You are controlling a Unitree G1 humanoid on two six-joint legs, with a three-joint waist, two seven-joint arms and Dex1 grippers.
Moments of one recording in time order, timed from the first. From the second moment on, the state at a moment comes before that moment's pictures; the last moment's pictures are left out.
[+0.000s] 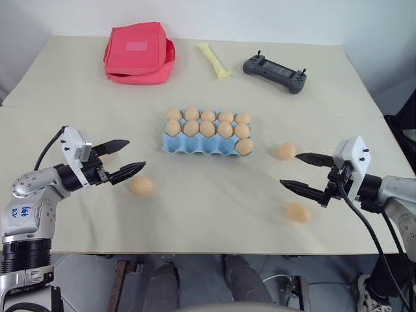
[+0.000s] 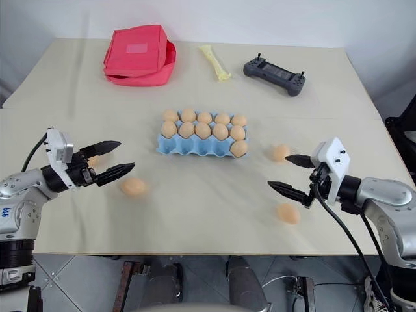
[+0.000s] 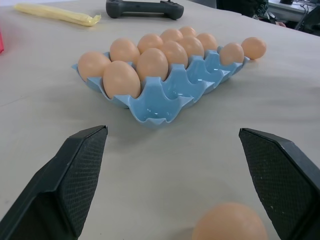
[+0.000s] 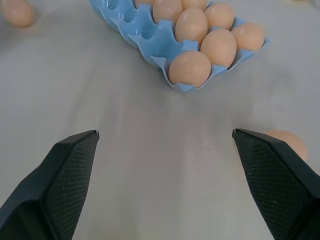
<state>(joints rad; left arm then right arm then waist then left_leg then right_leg) -0.30 0.72 0.29 0.09 -0.51 0.31 -1.02 -0.12 -0.83 -0.26 -0.35 0.55 0.59 0.94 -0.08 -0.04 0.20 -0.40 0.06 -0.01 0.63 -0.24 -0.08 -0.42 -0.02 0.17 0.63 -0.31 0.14</state>
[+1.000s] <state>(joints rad) -0.42 0.71 0.19 0.21 -0.49 0.31 -1.13 0.42 -0.87 -0.65 -0.66 0.69 0.79 0.92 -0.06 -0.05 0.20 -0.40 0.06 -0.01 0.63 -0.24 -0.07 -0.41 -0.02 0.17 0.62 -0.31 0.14</state>
